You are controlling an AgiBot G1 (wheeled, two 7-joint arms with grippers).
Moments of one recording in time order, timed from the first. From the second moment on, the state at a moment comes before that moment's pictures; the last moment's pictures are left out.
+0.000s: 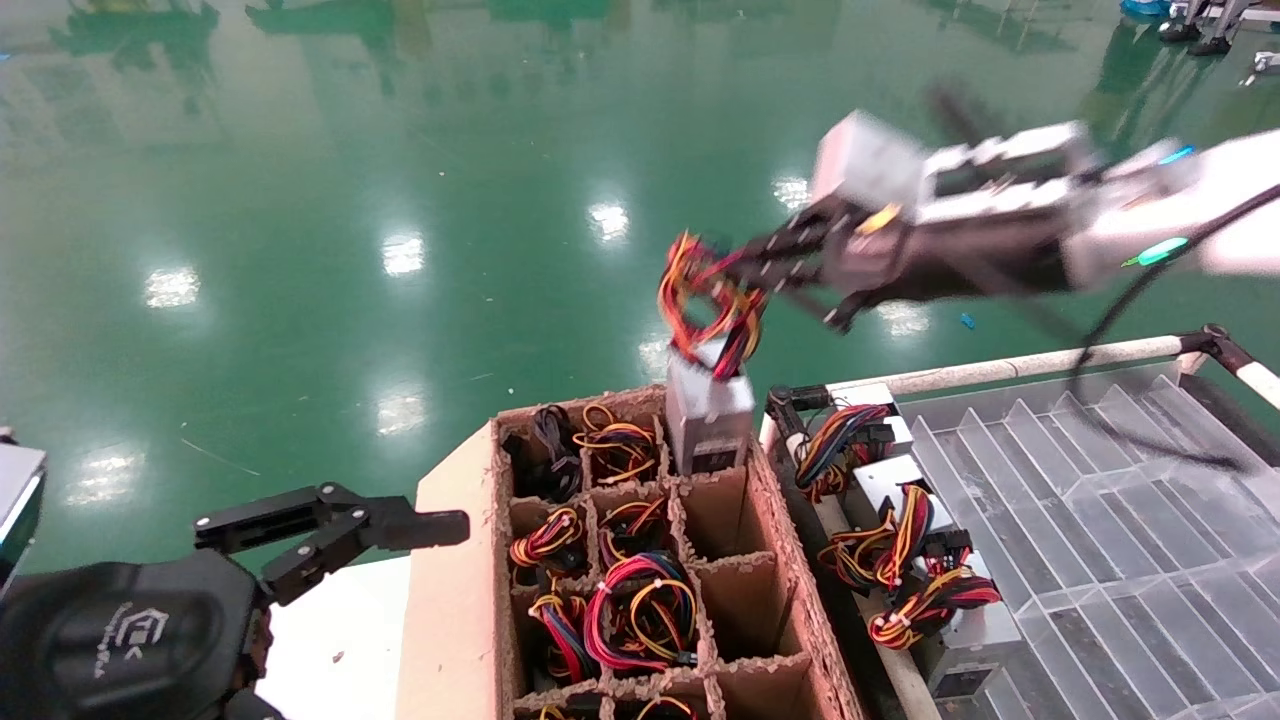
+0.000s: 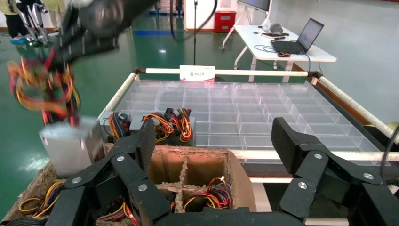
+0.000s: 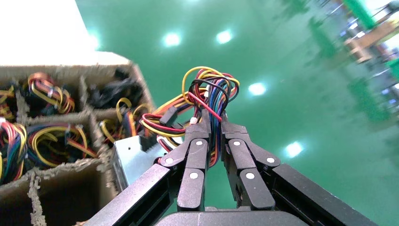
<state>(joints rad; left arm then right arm) -1.09 0.59 0.33 -1.27 0.69 1.47 -0.16 1.92 -1.02 -0.55 0.59 -1.55 -1.33 -0.14</state>
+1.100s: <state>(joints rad) -1.09 0.59 0.33 -1.27 0.69 1.47 -0.16 1.97 -0.42 -0.49 0.97 -1.51 -1.57 0.05</state>
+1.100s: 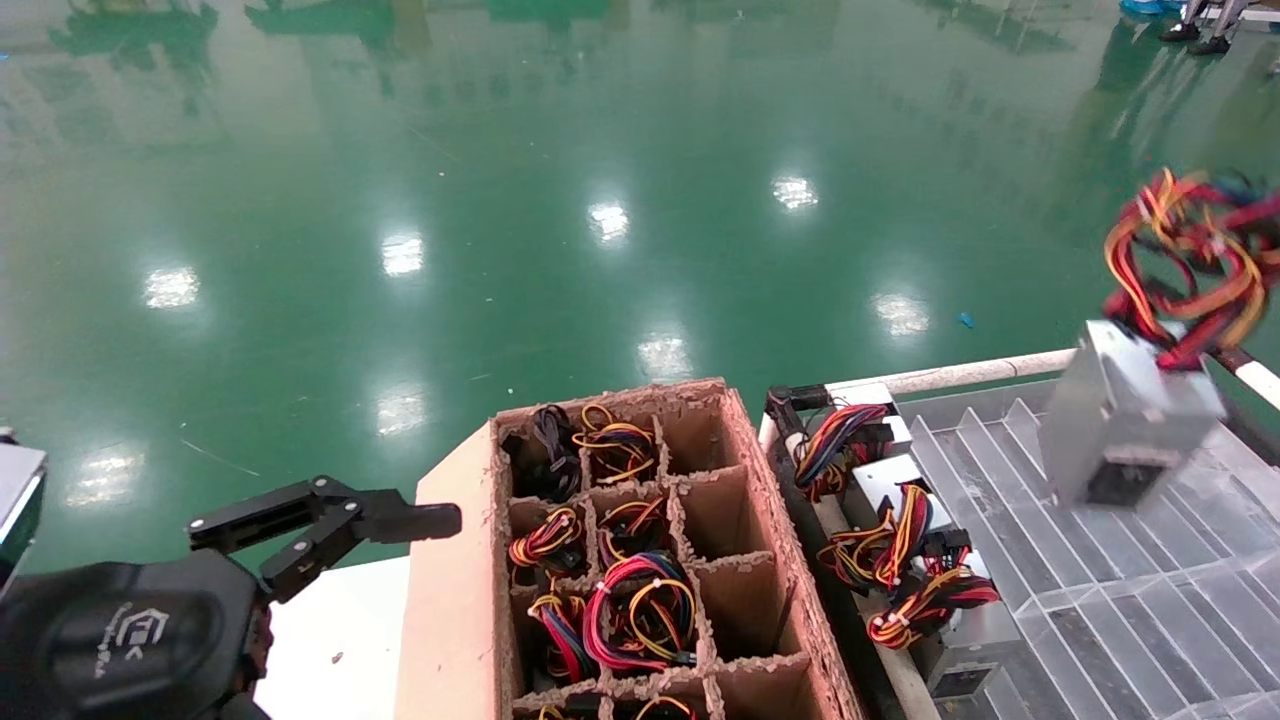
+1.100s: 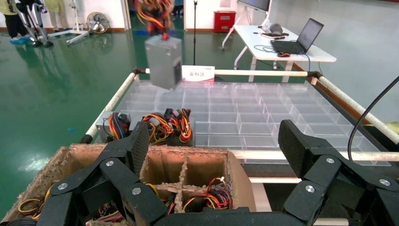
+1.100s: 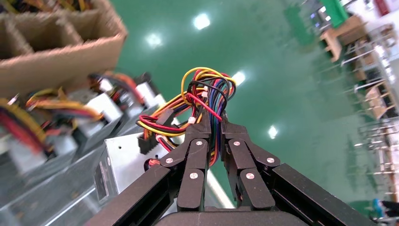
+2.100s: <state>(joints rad) -1.09 0.59 0.33 -1.27 0.69 1.47 -0.16 1.97 -0.20 -0.89 1.15 -1.24 -1.60 -0.09</state>
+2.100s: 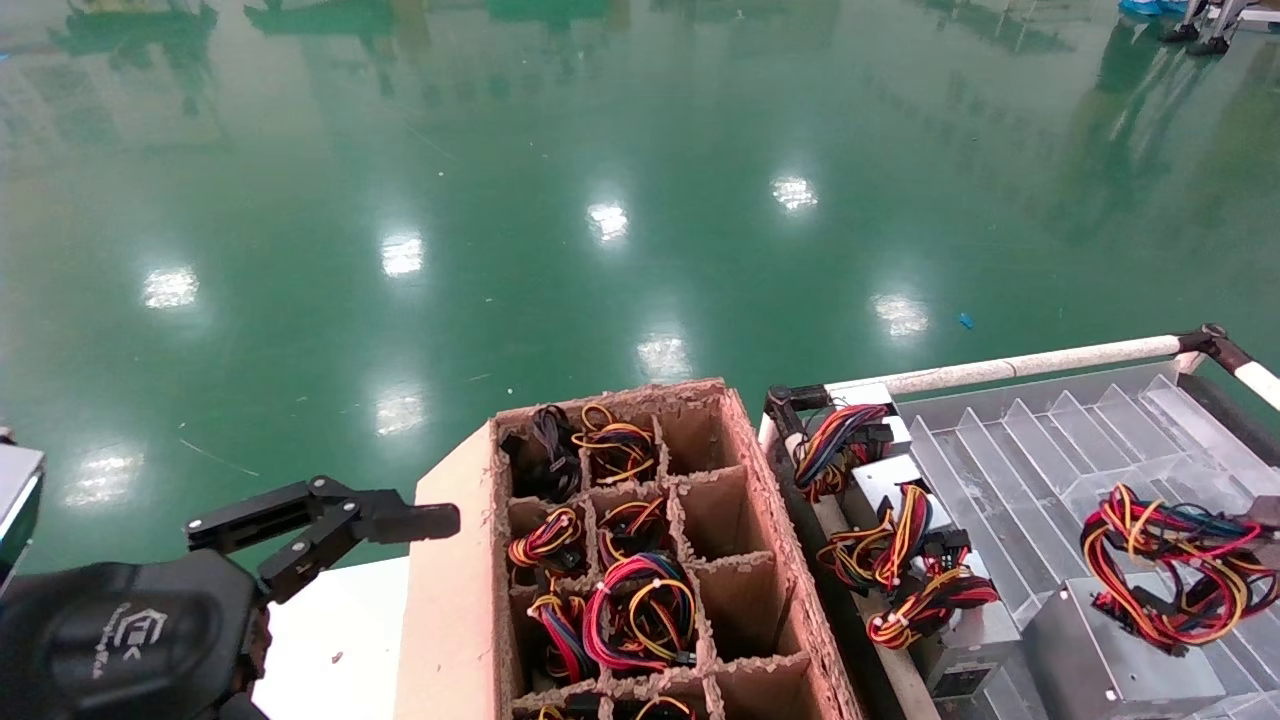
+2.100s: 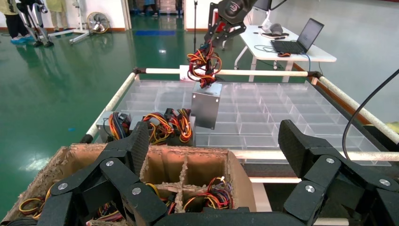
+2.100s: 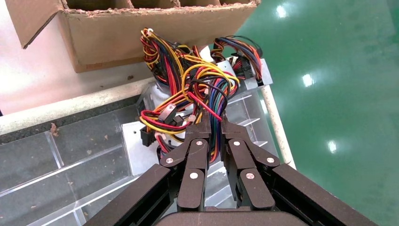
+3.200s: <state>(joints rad) -1.09 0.59 0.34 -1.27 0.69 1.47 -0.16 2.18 -0.25 -1.27 1.28 -1.15 -1.60 -0.06</state>
